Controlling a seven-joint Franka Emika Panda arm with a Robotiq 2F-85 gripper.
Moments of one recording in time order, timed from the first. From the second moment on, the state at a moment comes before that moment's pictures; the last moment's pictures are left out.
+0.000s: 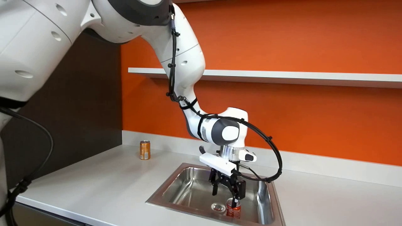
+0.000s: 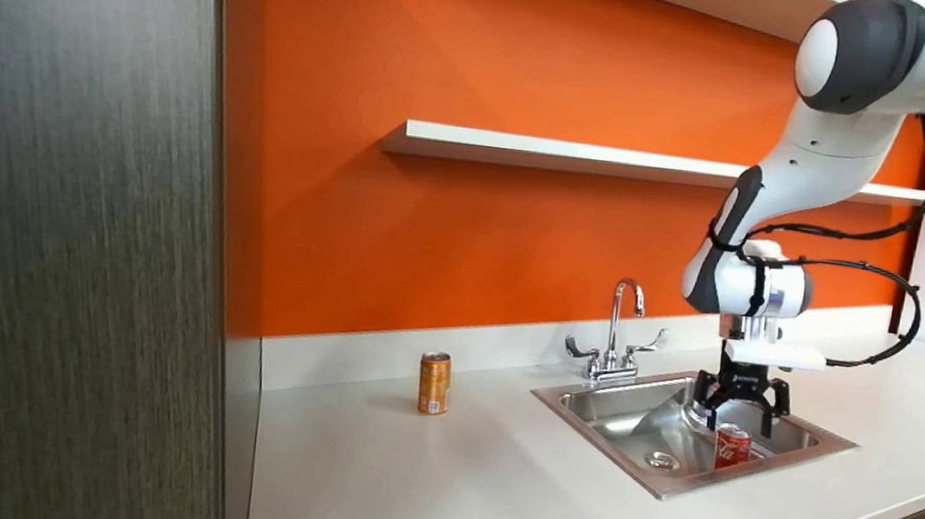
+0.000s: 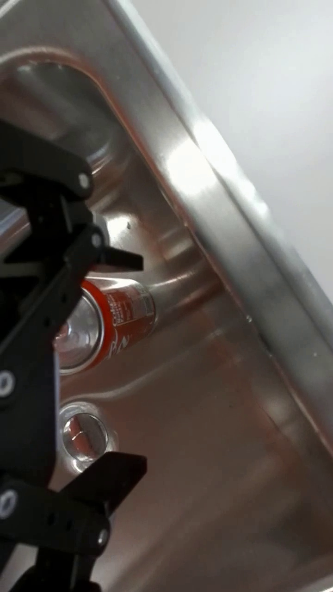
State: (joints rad) arm -0.34 0.53 -0.22 -2.05 0.13 2.45 -0.17
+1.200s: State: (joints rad) arm -0.40 0.68 -0.20 -1.88 0.14 2.41 -0.17
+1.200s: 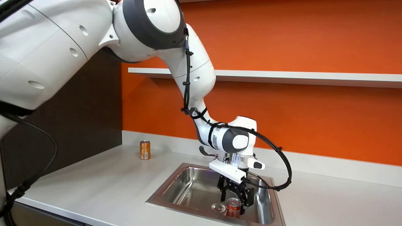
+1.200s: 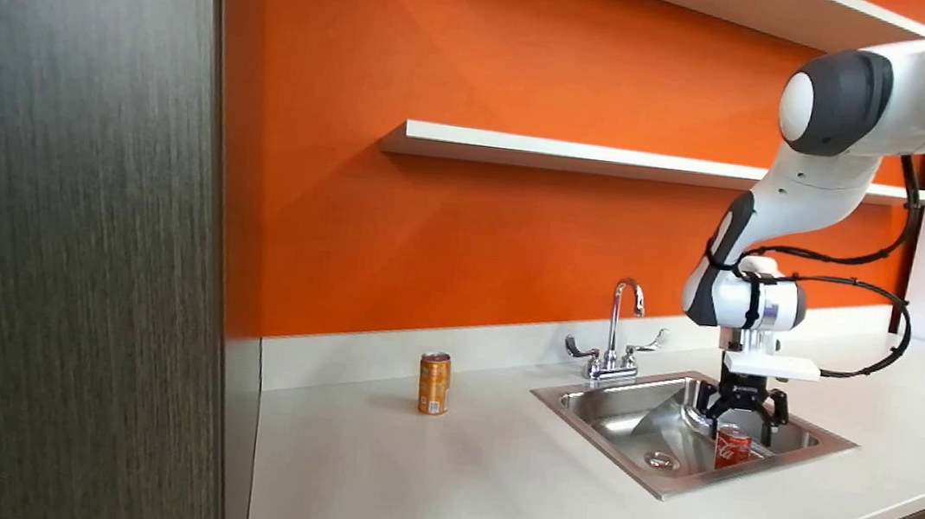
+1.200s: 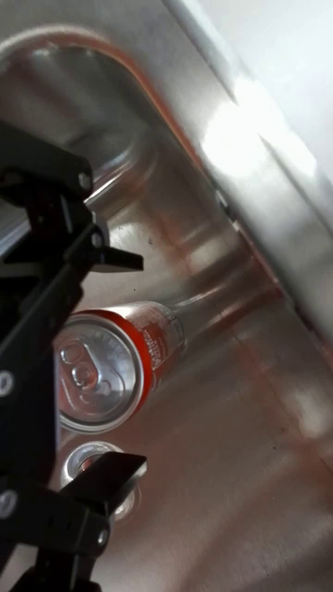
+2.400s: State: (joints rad) arm -0.40 0.71 -0.19 -1.83 0.14 2.38 -0.17
